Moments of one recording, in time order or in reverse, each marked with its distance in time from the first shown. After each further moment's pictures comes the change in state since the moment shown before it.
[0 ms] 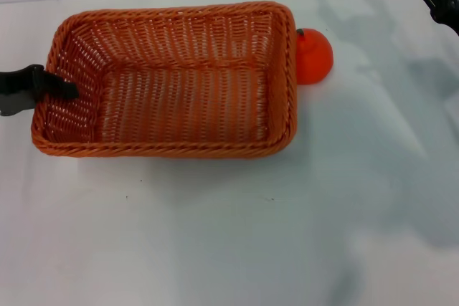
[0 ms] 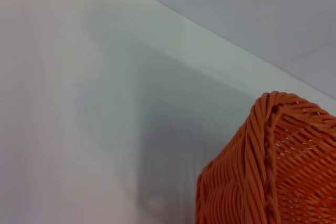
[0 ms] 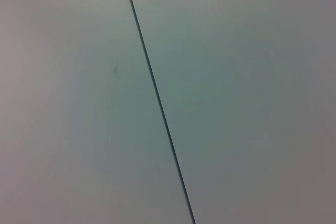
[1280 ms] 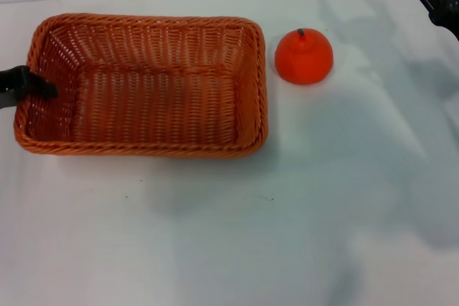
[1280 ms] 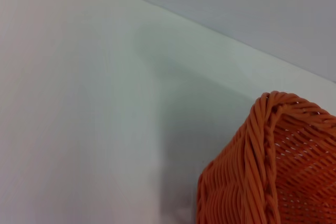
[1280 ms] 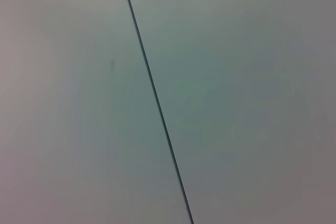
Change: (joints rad) left arm 0.044 -0.037 0.117 0.127 0.033 -0.097 -0.072; right arm -0.002 0.003 0.000 0.000 0.000 0.014 -0.001
